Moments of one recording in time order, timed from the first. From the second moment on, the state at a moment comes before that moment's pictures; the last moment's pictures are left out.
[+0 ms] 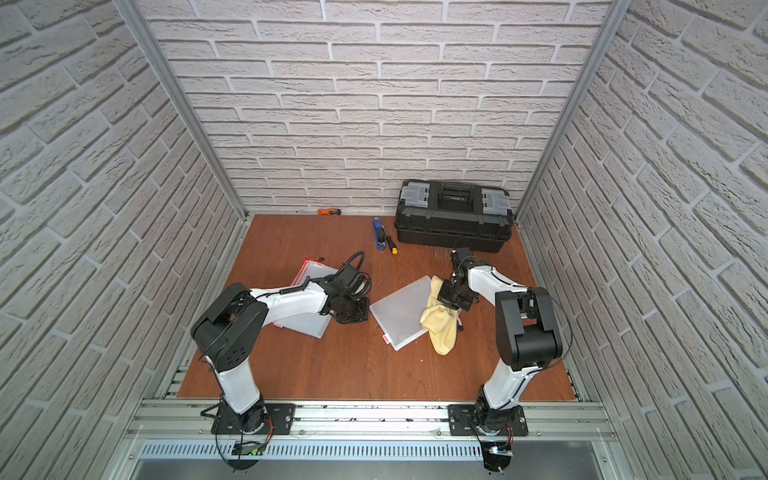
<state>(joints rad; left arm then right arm) -0.70 1.81 1.05 -0.42 0.21 -0.71 0.06 1.70 1.05 -0.77 -0.11 0.55</state>
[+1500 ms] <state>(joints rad) -0.77 1.91 1.23 -0.41 0.29 -0.63 0.46 1.78 1.14 -0.71 -0.25 0.65</state>
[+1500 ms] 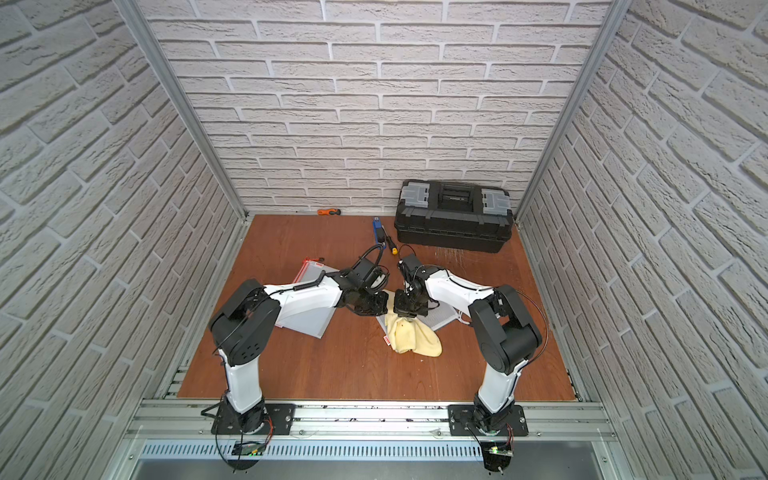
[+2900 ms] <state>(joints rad) -0.76 1.92 1.12 -0.25 0.32 -0.65 0.06 1.73 1.02 -0.77 -0.26 0.51</state>
